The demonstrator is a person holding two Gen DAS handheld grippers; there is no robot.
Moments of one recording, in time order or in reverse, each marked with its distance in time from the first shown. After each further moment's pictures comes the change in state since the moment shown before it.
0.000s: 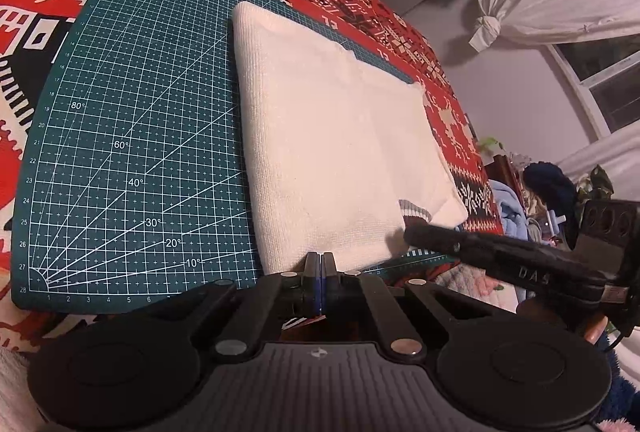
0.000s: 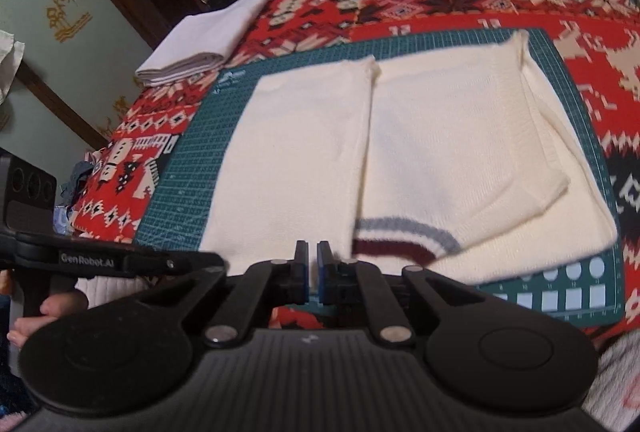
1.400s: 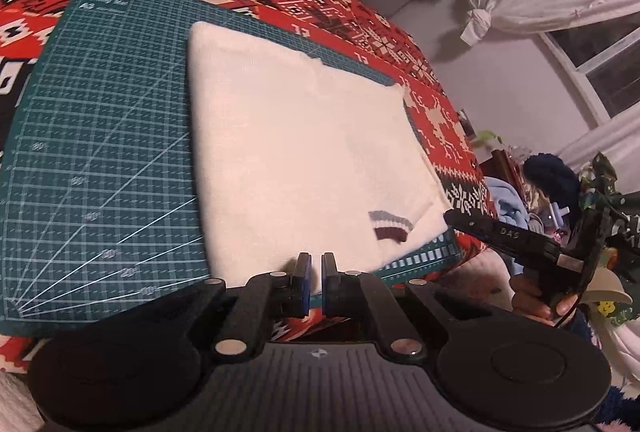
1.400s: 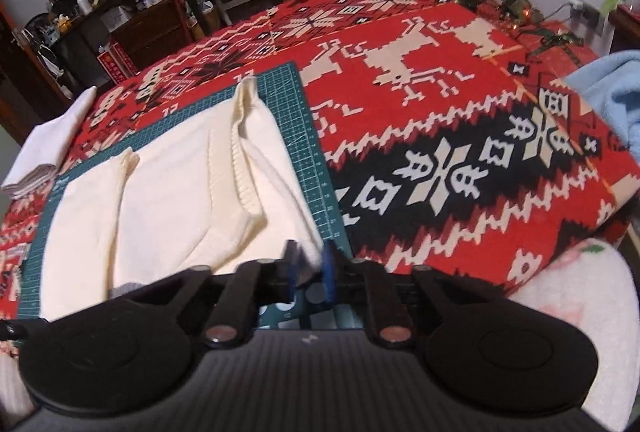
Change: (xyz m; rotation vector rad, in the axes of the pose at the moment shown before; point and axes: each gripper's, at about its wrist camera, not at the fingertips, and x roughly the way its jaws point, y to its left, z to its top) left arm 0.011 -0.039 0.009 0.074 -0.011 0.022; right arm -0.053 -0.140 -0.027 0.275 -0.191 -0.325
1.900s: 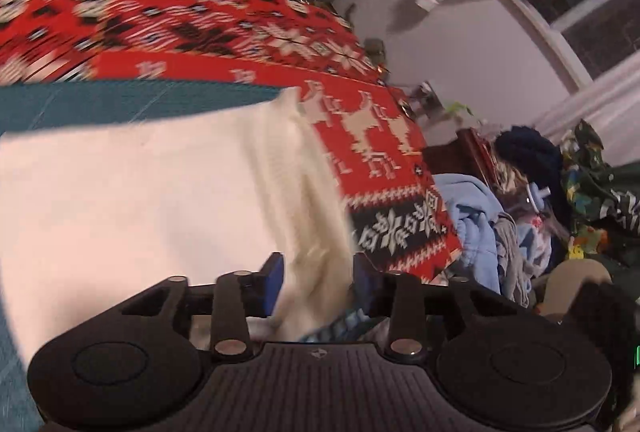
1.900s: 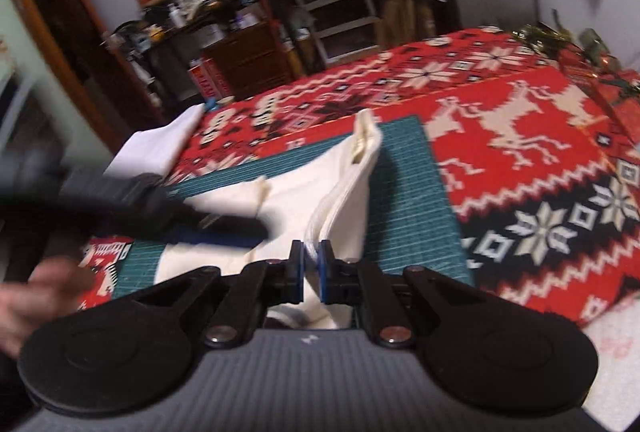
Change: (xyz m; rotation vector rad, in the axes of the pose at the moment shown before) left arm 0.083 -0.128 0.093 0.142 0.128 0.001; right arm -0.046 0.061 0.009 -0.121 -0.088 0.260
